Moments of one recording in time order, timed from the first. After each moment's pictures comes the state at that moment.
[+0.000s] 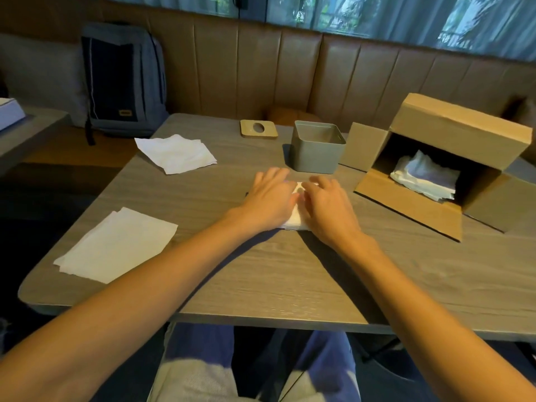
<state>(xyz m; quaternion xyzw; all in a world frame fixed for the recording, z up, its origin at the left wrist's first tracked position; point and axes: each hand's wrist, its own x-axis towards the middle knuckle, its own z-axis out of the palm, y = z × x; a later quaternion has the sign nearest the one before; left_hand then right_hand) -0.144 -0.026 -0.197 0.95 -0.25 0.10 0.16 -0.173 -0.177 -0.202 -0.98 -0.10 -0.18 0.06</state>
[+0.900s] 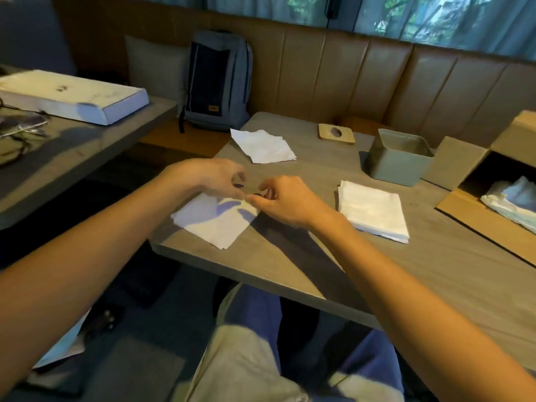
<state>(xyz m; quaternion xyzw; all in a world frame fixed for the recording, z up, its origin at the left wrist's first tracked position) -0.194 0.192 -0.143 0.98 -0.03 -0.17 0.10 -0.188 0.011 -0.172 -0.93 -0.27 0.08 0.24</state>
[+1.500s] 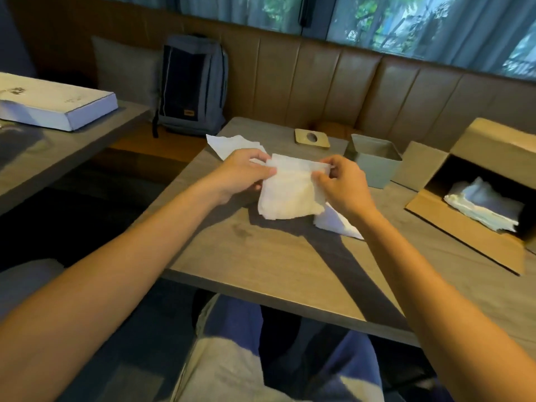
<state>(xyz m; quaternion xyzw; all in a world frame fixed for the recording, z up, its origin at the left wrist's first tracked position) -0.169 0.117 -0.148 0.84 0.02 -0.02 0.55 -0.162 -0.089 -0.153 -0.91 -0.05 -0.12 0.40</state>
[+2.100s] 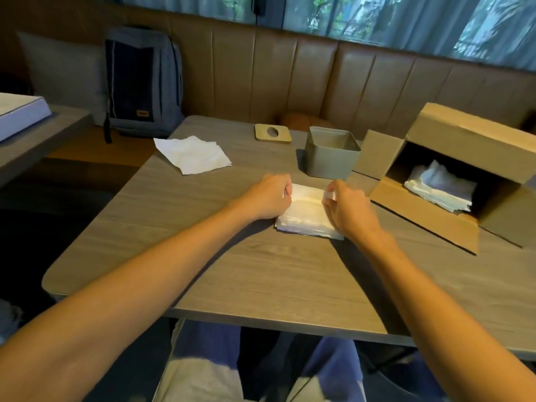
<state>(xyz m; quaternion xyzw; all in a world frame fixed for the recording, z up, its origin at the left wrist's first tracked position) -0.124 0.005 -0.196 0.93 -0.18 -0.02 0.33 -0.150 -0.191 -0.202 -0.99 0.00 -0.13 0.11</state>
